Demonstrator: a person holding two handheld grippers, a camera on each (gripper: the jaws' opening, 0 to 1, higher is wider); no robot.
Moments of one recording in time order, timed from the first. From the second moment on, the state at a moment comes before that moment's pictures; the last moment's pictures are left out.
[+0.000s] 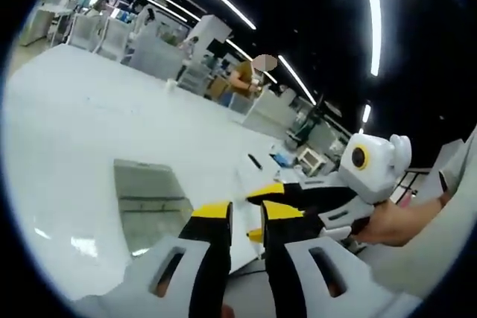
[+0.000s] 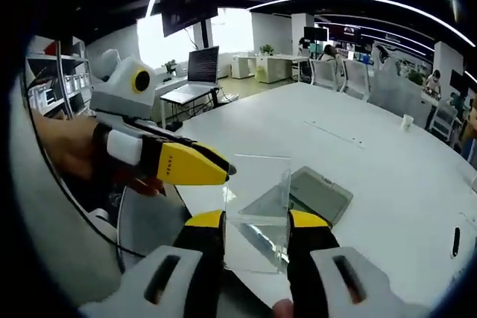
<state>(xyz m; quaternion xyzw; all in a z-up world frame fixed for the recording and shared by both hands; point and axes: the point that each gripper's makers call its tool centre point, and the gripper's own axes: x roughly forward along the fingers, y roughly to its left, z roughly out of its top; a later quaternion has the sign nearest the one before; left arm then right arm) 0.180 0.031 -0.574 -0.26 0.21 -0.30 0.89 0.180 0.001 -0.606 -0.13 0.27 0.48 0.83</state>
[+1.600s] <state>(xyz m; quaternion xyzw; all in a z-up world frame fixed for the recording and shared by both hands) 0.186 0.037 -0.576 -0.31 0.21 -0.28 0.88 0.178 0.012 -0.598 -0.11 0.26 0.47 0.83</state>
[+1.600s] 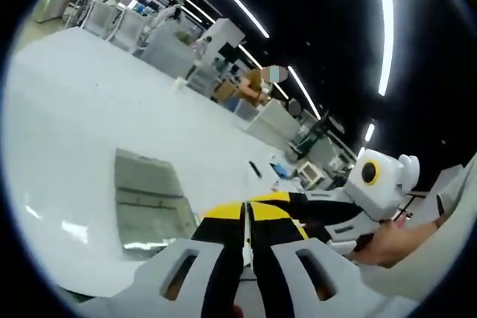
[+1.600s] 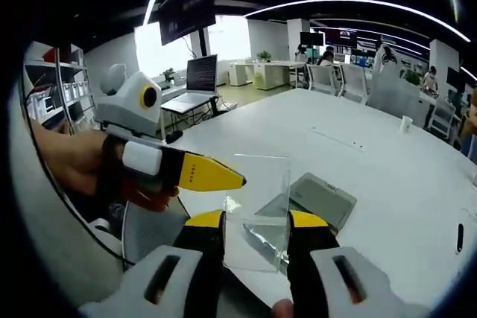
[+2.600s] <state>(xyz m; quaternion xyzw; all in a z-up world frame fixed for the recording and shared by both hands) 0.186 0.037 -0.574 -0.32 0.21 -0.28 0.88 0.176 0.017 -0.596 -0.09 0.26 0.47 0.84</state>
